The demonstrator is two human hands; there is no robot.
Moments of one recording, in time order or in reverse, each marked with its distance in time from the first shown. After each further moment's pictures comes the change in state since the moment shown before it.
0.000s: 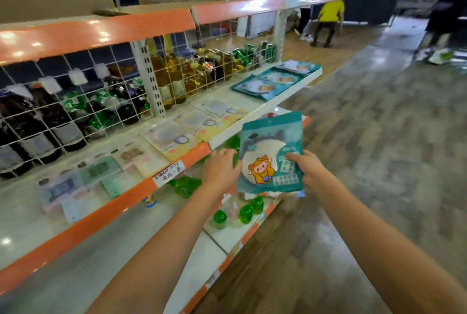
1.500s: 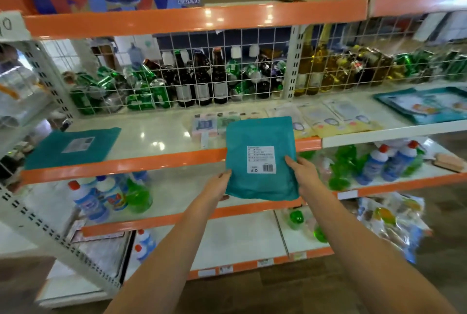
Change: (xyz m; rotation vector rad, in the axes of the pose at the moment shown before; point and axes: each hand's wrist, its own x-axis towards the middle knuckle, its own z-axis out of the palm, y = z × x) left_hand -0.183 -0.106 -0.042 -1.124 0.281 -1.072; right_hand -0.073 0.067 0.182 -0.244 -0.542 0.056
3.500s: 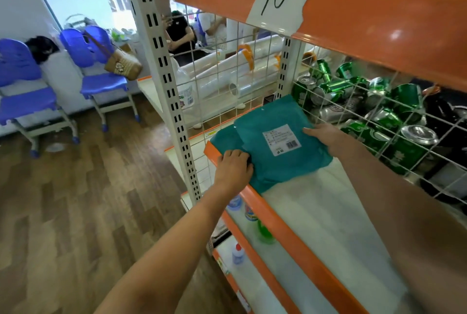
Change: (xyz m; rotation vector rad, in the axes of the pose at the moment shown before) left_hand 0.125 -0.009 -0.372 0.894 0.985 -0.182; right_hand 0.155 -0.013 0.604 -0.784 -1.144 -0.035
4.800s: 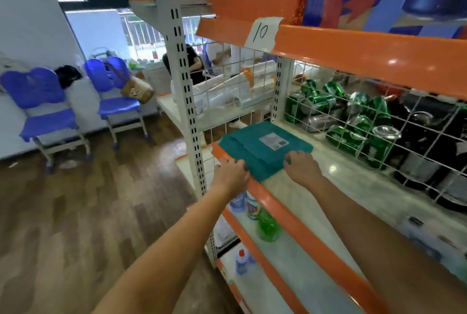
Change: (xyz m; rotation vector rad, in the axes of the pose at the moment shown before) left_hand -0.079 0.012 -0.034 0.097 -0.043 -0.018; right_hand -0.118 0.051 0.053 -0.997 0.243 -0.413
